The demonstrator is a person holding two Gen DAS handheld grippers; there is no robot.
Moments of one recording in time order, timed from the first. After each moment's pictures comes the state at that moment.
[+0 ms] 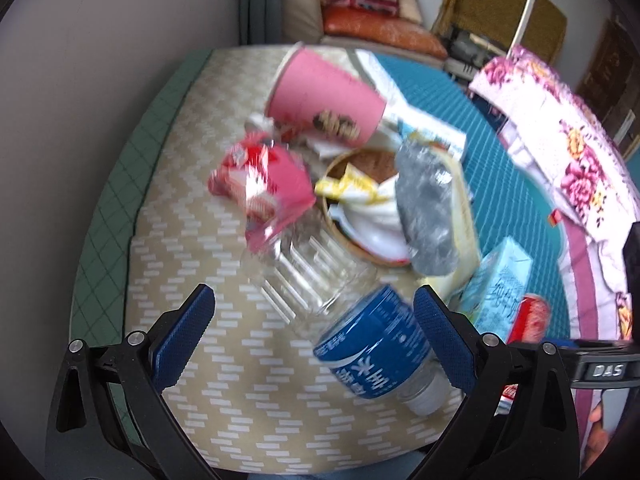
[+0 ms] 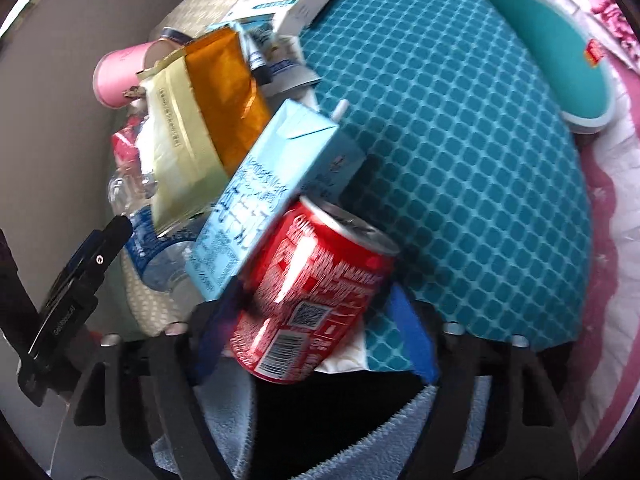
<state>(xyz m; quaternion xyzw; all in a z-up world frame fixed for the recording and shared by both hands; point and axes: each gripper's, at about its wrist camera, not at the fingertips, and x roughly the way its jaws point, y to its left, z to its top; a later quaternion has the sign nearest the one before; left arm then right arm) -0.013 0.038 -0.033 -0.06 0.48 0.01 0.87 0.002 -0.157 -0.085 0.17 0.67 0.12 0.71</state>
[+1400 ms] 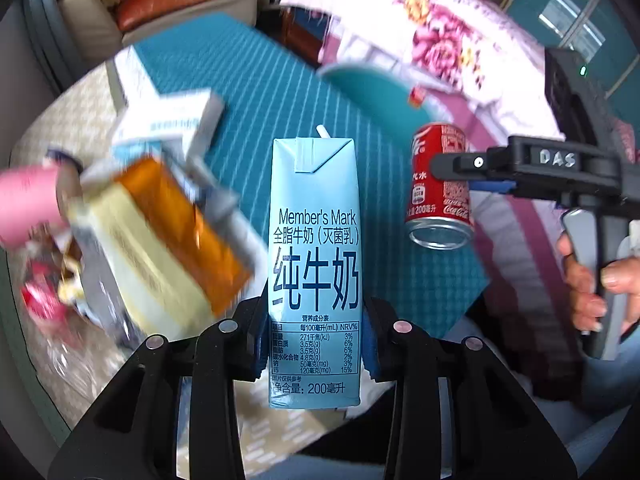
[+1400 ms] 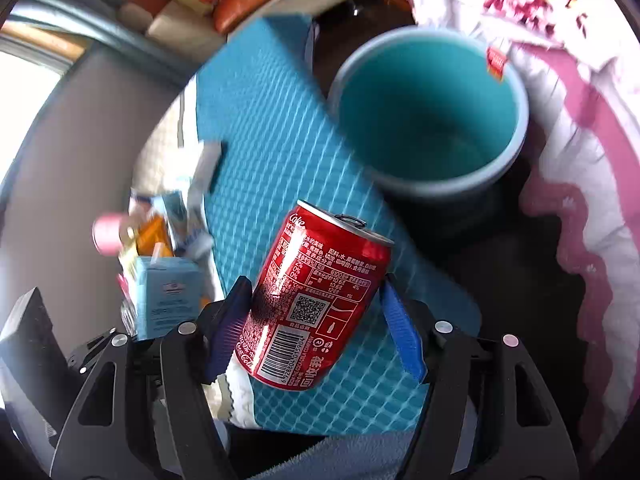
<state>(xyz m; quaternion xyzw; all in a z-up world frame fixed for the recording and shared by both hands) 0.024 -0.123 -0.029 0.09 0.56 -0.25 0.79 0.030 -0.317 -0.052 0.29 0.56 0.06 0.77</state>
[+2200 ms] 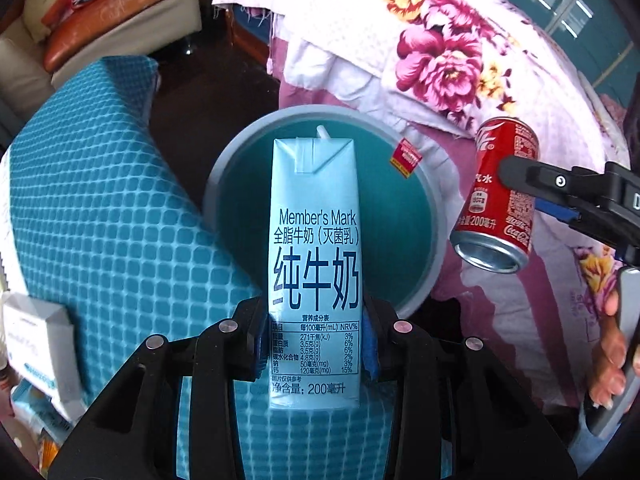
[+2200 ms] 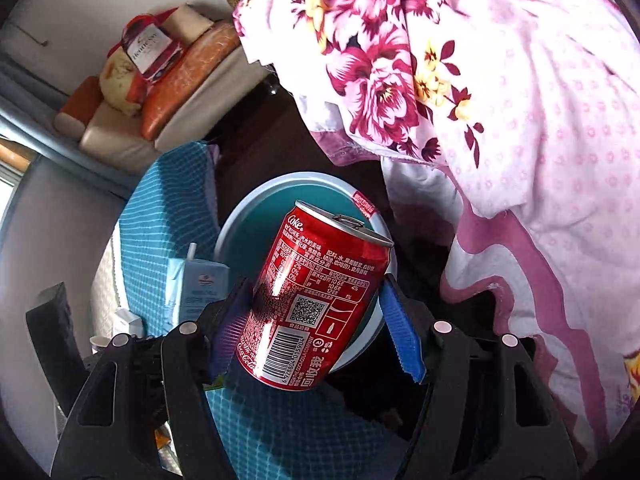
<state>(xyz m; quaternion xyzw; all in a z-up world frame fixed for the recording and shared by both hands) 0.176 -0.305 -0.088 0.13 0.57 -0.29 0.76 0.101 -0.477 -0.058 0.33 0.50 -0.08 0.80</state>
